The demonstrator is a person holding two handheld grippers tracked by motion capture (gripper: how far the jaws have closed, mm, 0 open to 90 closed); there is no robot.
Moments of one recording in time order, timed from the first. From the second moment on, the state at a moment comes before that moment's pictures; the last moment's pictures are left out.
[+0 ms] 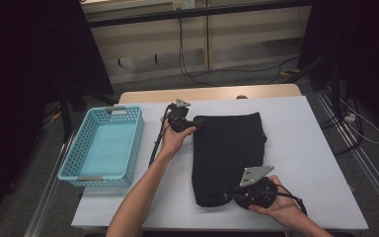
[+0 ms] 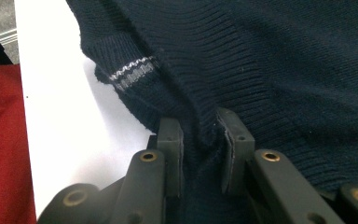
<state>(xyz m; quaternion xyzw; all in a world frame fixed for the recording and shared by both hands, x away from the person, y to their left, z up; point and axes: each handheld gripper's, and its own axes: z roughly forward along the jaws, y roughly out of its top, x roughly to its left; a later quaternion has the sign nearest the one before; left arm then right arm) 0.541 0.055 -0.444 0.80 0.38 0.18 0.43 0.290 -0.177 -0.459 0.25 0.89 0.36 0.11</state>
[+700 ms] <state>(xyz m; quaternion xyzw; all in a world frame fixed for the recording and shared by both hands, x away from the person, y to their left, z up) 0.555 0.045 -0.471 0.81 0.39 0.13 0.43 0.289 -0.176 -0.460 0.24 0.89 0.36 0.11</state>
